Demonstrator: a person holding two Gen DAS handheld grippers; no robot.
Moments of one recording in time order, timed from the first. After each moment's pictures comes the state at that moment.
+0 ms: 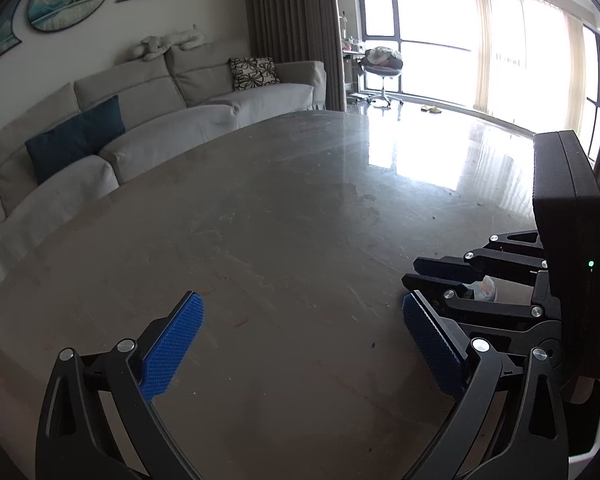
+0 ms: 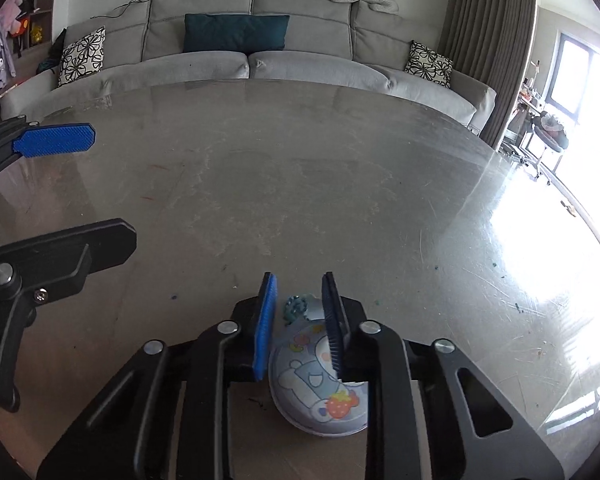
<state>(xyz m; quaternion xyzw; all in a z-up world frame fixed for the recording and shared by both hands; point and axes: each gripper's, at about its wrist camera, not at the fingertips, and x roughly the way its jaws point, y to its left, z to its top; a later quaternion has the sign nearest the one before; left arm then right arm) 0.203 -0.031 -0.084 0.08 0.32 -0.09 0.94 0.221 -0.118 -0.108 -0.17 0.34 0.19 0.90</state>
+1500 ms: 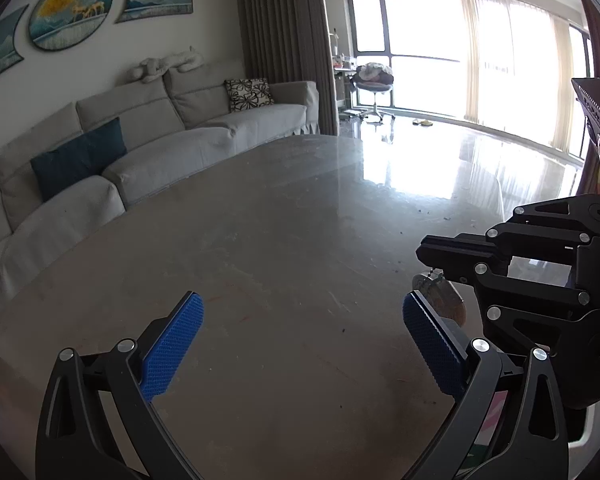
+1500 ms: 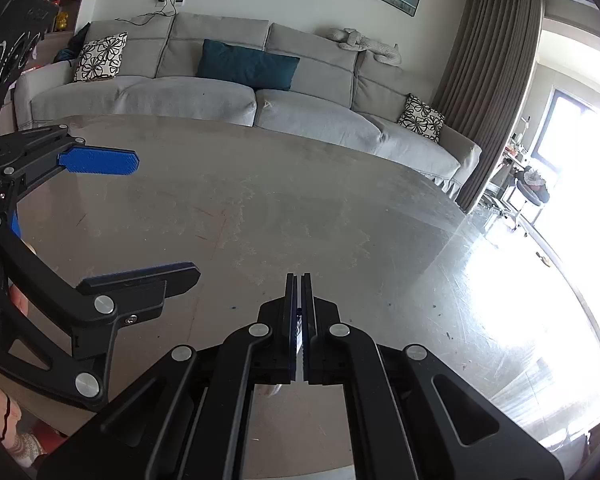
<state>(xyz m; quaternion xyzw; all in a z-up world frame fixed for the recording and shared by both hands) 0.175 -0.020 -0.043 0.09 0.29 -0.11 0.95 0.174 -0.103 -0.043 -0.20 0.27 0.19 0.92</state>
